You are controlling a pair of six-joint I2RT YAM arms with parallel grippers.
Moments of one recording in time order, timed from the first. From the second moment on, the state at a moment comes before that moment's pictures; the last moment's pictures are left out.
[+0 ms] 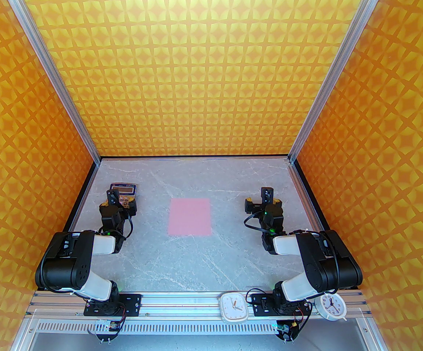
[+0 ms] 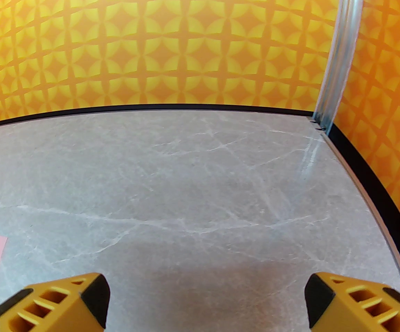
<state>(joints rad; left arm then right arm) 0.01 1.55 0.36 0.91 -0.22 -0.02 0.10 1.54 0.35 0.92 0.21 -0.03</state>
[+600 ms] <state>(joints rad) 0.07 1.23 0.96 -0.04 -0.25 -0.29 0.09 1.13 0.54 0.39 0.43 0.23</state>
